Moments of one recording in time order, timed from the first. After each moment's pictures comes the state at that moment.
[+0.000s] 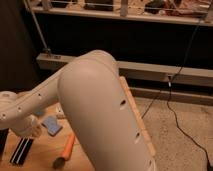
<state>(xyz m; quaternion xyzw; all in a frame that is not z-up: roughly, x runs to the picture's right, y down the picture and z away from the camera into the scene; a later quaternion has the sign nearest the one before) -0.344 0.215 0.694 -0.29 0.05 0.16 0.94</state>
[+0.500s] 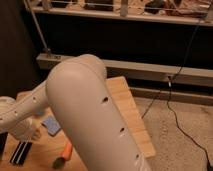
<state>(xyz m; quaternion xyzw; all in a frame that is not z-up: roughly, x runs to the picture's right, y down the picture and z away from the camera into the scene) -0.354 0.236 0.715 -0.30 0.07 0.14 0.94</state>
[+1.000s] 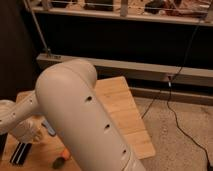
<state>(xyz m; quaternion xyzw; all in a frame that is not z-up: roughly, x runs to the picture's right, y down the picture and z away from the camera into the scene) -0.354 0.255 0.740 -0.30 0.11 0.12 0.94</state>
